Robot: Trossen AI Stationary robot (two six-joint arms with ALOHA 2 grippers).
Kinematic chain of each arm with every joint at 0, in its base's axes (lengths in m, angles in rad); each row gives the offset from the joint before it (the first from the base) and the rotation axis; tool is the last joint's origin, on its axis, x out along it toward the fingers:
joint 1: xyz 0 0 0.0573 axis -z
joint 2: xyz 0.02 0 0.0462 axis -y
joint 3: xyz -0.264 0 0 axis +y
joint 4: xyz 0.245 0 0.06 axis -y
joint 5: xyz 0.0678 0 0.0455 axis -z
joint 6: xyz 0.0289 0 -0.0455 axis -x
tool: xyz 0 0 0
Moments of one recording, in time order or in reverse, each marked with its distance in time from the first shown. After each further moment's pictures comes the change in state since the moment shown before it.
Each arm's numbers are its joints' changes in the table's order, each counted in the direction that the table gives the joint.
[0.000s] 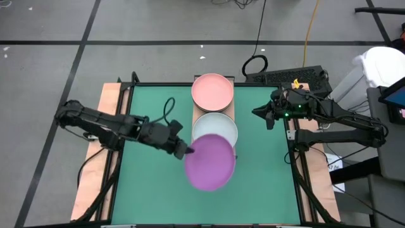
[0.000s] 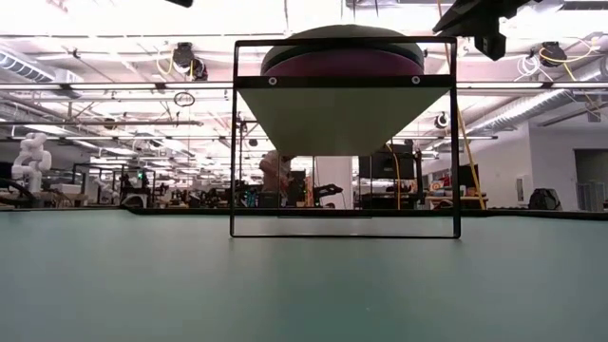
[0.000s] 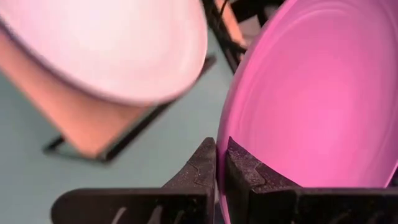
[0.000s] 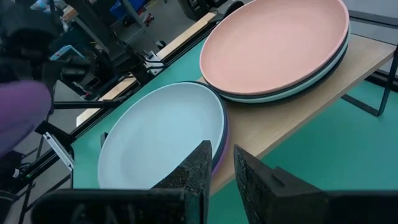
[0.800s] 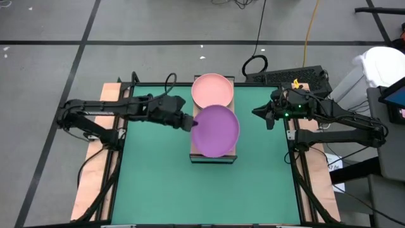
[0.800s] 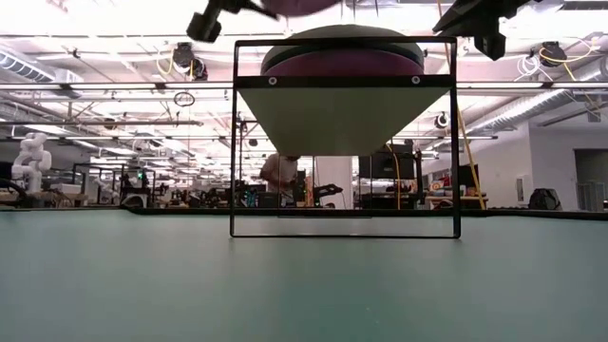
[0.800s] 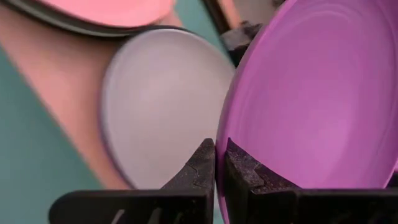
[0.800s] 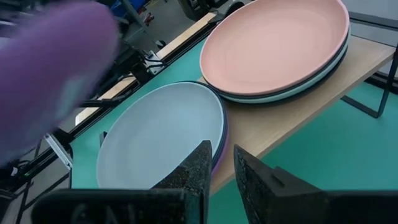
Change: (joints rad) left arm -0.291 -0.022 -0.045 -0.050 0.060 -0.166; right arm 0.000 0.000 0.000 0.000 0.001 0.010
